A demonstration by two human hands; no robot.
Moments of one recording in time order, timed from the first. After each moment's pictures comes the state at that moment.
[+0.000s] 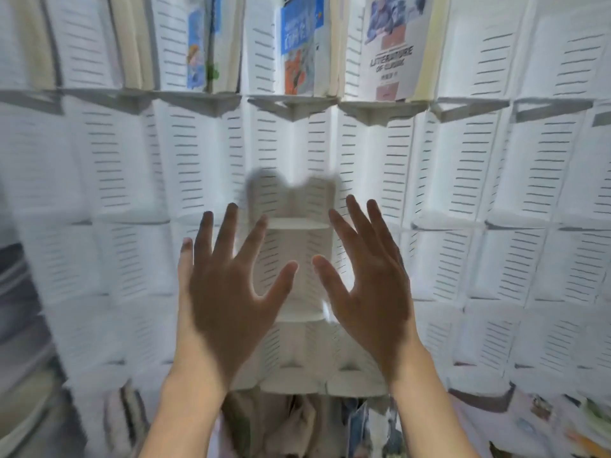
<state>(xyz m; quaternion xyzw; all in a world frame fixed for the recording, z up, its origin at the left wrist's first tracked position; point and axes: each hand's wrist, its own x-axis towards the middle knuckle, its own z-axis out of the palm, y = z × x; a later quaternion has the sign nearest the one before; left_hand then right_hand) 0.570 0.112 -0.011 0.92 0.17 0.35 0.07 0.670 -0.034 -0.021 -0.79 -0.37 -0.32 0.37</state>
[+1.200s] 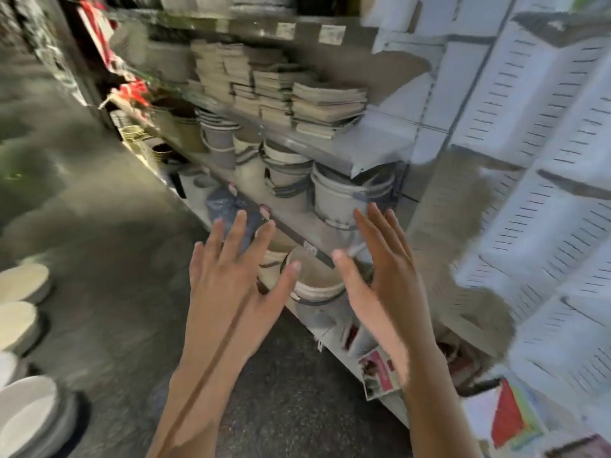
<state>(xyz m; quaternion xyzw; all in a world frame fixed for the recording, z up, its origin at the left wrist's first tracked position) 0.015 0.469 -0.084 0.78 0.53 0.31 0.05 0.204 0.426 -0.086 -0.67 -0.62 -0.01 0.41</state>
